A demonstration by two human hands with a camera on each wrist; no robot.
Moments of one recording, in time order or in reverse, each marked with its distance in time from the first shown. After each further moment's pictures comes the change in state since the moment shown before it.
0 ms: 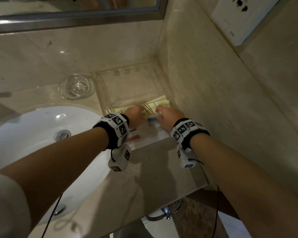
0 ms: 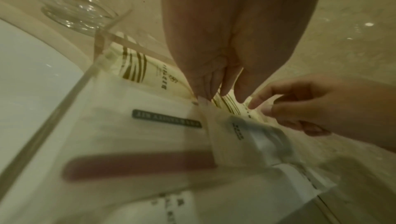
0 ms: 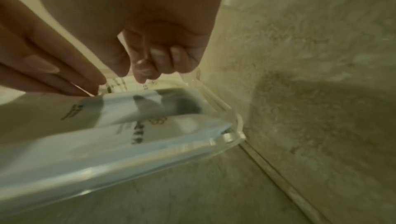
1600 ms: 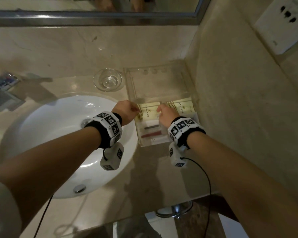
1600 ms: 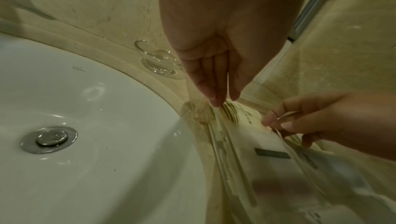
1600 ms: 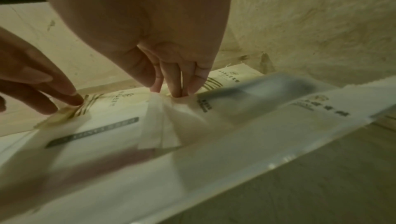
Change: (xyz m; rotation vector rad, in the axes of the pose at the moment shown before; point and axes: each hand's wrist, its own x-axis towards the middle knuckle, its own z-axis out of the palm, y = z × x) left_hand -0.058 -0.074 -0.045 -0.076 0.250 -0.122; right_hand 0.011 -0.079 0.018 0.188 -0.060 0.026
